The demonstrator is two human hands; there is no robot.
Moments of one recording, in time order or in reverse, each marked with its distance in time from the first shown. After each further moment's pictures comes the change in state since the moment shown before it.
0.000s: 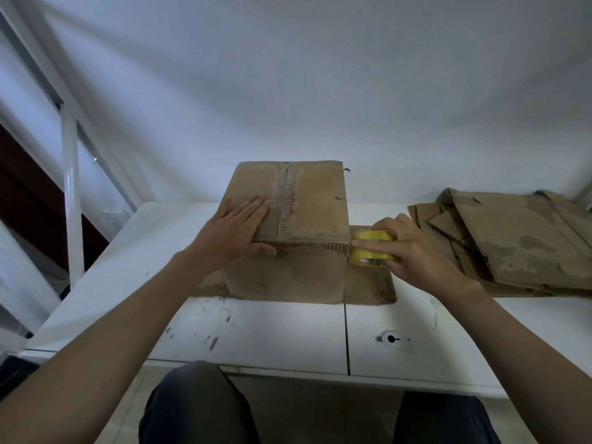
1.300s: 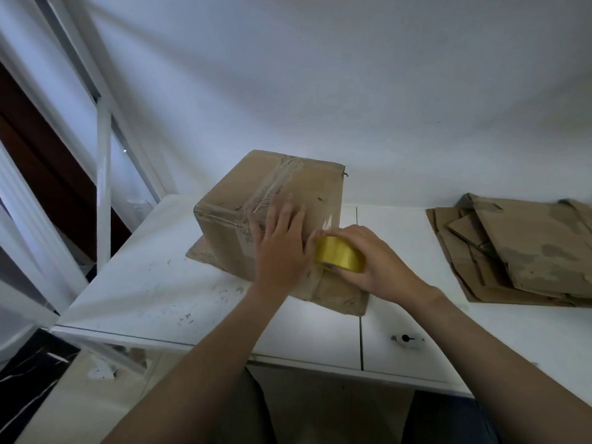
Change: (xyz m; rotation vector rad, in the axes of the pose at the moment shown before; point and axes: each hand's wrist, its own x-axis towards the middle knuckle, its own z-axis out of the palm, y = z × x) left_hand -0.002 0.091 0.037 -0.110 0.582 -0.413; right_hand 0.042 -0.082 0.035 0.408 -0.111 0.213
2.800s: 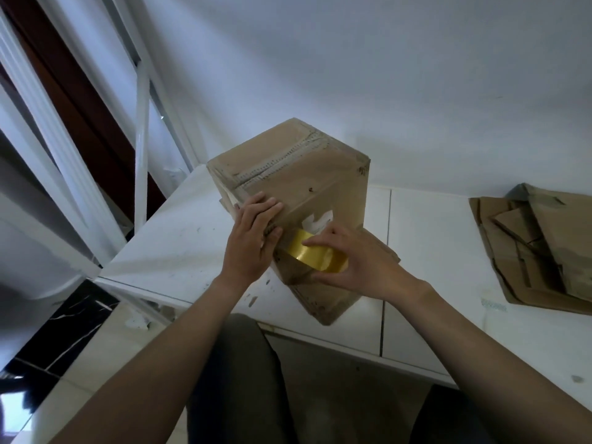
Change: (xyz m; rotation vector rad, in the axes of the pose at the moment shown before) left_hand -0.053 -0.097 -0.014 -0.367 0.117 0.092; right_hand 0.019 -0.033 0.045 0.014 -0.245 -0.036
